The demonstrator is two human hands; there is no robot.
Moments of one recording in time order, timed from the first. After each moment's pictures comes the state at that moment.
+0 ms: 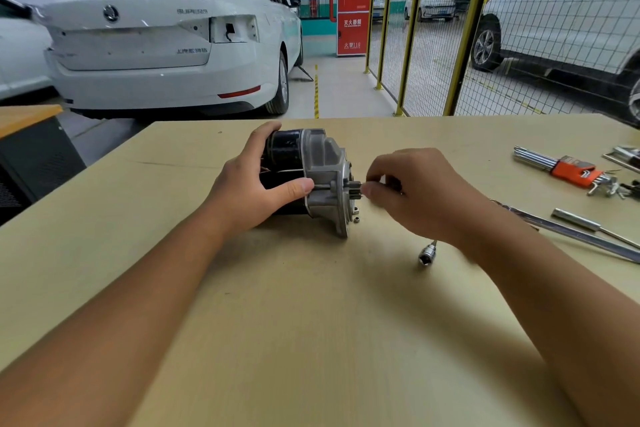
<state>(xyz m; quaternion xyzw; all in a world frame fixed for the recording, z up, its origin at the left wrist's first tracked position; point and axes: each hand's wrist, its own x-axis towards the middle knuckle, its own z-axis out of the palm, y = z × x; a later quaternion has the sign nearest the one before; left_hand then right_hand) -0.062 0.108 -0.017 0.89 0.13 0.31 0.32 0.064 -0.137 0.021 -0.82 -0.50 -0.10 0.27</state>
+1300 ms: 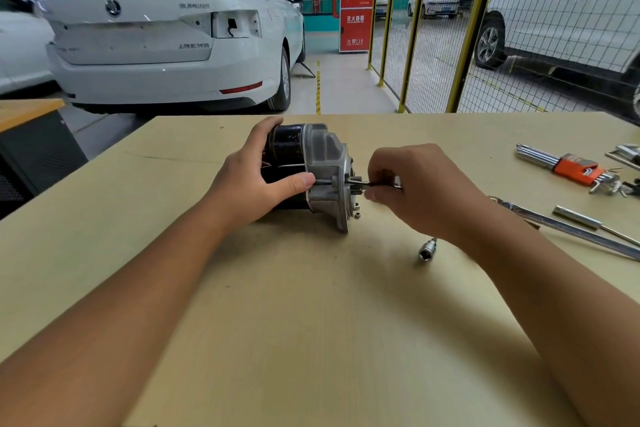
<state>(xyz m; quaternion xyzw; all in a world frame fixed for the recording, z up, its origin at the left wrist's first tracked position) -0.061 0.108 -0.017 0.89 0.13 0.31 0.31 0.061 -0.137 0.021 -0.83 -0.50 -0.11 0.24</state>
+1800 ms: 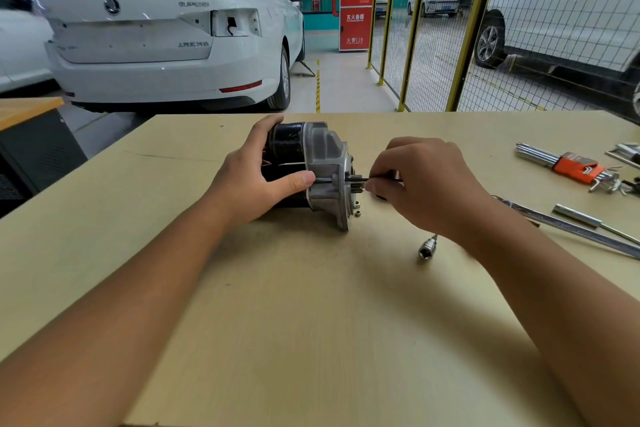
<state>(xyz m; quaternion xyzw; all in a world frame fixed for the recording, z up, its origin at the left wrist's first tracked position) -0.061 0.108 -0.017 0.89 0.13 0.30 0.32 0.062 -0.136 0.022 -0.83 -0.49 -0.17 0.22</state>
